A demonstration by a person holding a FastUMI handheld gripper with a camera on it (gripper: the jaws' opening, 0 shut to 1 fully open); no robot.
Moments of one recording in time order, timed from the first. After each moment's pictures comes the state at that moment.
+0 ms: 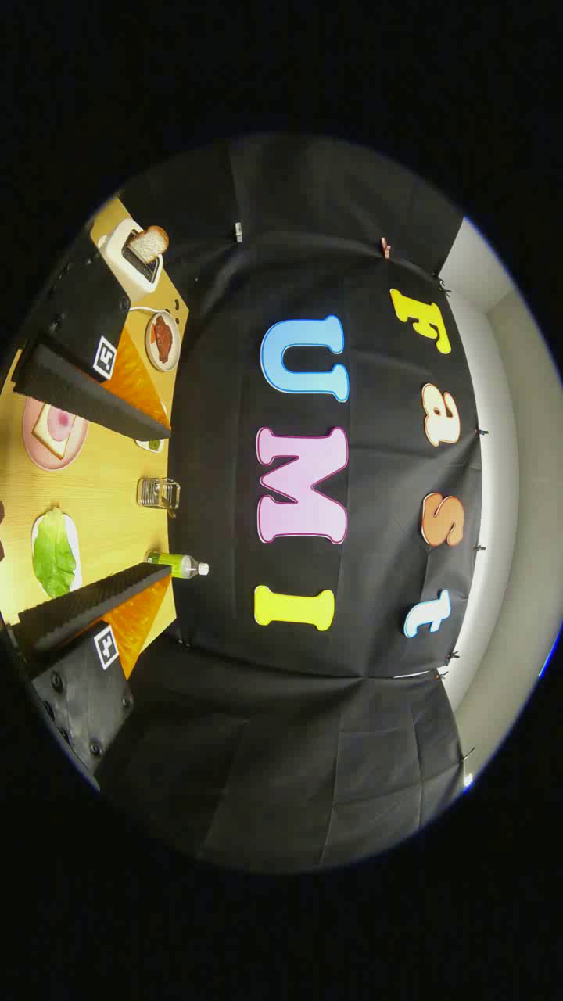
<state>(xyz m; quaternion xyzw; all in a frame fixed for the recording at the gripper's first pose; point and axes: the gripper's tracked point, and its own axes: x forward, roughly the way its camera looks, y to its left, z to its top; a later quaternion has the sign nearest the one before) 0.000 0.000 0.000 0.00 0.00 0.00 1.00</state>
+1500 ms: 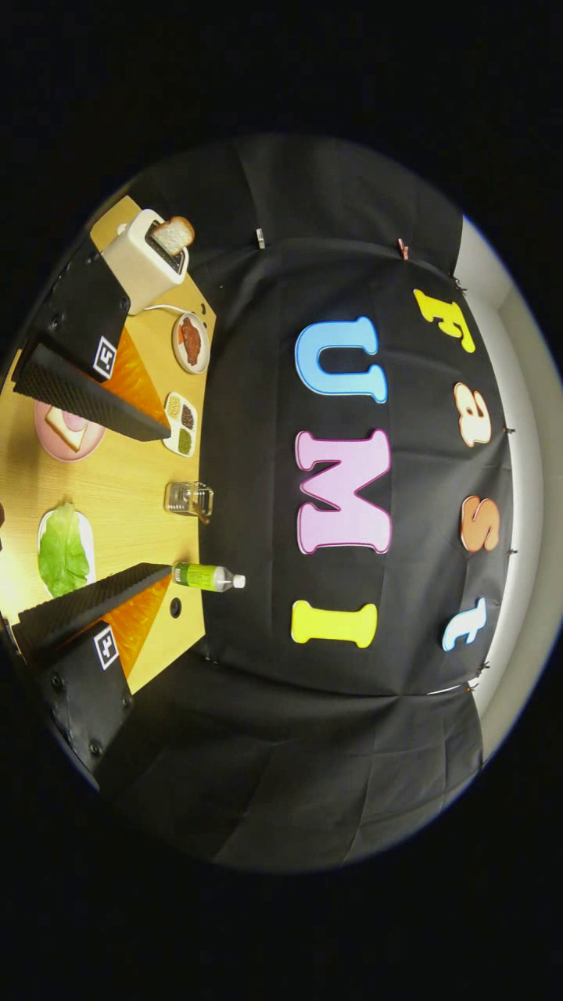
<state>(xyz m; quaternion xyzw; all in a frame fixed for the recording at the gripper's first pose) 0.039 -0.018 -0.073 0.01 0.08 0.03 1.00</state>
